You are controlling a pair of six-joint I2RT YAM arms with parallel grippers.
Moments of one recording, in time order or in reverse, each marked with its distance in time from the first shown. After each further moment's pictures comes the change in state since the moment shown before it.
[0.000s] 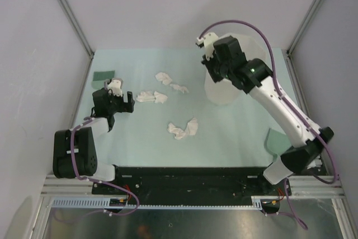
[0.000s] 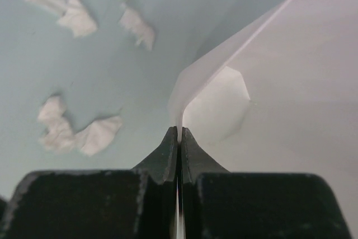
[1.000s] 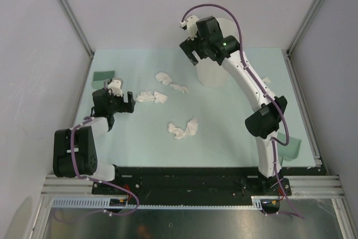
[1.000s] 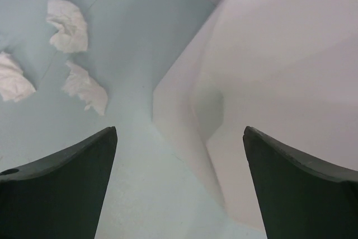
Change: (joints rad) left arm 0.005 0.009 0.007 -0.011 0.031 0.000; right arm -0.130 0.594 0.617 -0.007 -0.044 -0.203
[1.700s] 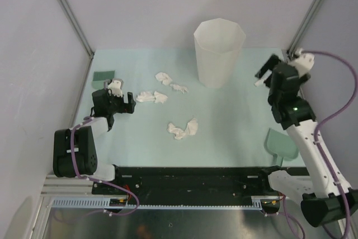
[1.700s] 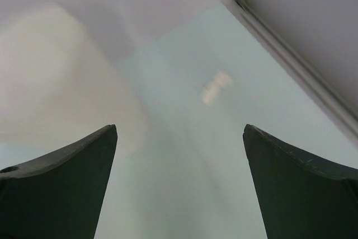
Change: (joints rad) left arm 0.006 0.002 0.000 -0.013 0.026 0.000; right arm -0.266 -1.064 -1.137 0.492 0.444 0.724
